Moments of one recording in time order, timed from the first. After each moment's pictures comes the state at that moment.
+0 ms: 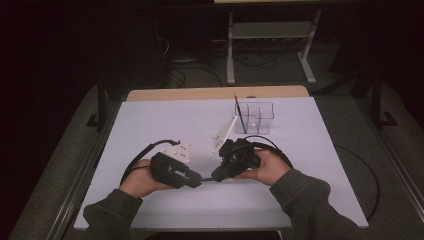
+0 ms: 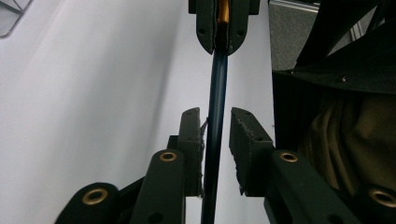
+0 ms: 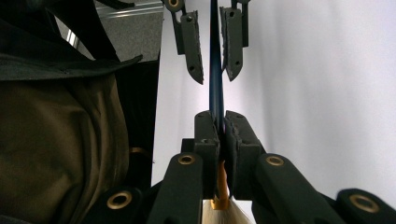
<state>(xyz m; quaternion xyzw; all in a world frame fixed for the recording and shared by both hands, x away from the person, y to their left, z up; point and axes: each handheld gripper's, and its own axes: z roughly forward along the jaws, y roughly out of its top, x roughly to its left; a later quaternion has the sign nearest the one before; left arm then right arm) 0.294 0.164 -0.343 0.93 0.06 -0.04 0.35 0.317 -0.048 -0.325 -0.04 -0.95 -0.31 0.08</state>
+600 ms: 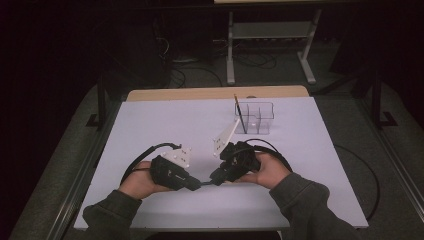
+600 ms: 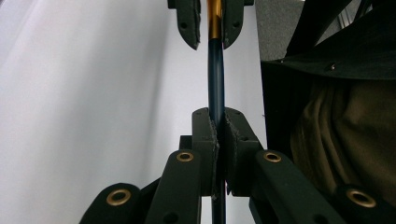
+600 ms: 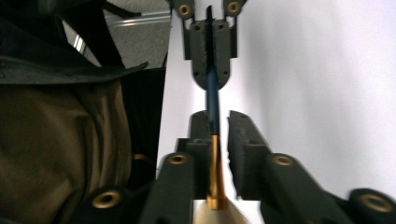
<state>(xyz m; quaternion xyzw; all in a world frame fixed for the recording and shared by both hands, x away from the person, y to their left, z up) 0.291 0.165 -0.346 0.94 0.03 -0.05 0.34 0.313 -0.051 -0.331 -0.02 -0.94 -0.33 0.09</state>
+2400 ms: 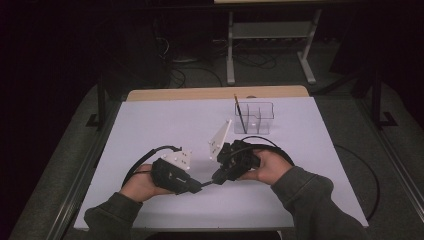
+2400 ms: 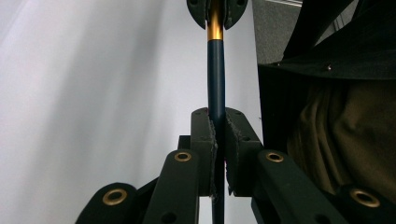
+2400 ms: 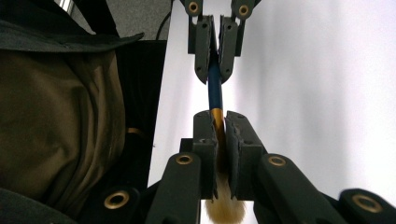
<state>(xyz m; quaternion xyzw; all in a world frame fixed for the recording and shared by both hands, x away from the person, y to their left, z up) 0.288 0.163 -0.353 0.93 0.04 -0.06 0.35 0.306 -0.043 -0.314 0.02 -0.96 -0.27 0.06</state>
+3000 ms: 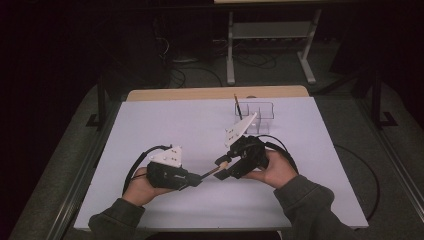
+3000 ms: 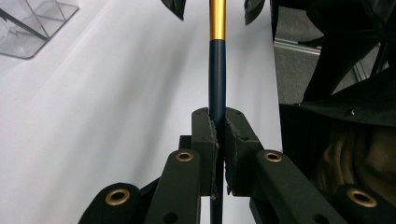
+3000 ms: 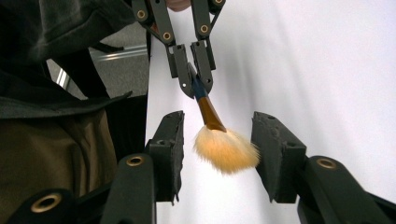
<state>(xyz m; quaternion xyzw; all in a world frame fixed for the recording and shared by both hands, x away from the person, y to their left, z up) 0.287 0.179 -0.362 0.90 0.08 -0.01 0.43 0.317 -0.075 -0.323 -0.07 -0.92 -0.38 0.06</state>
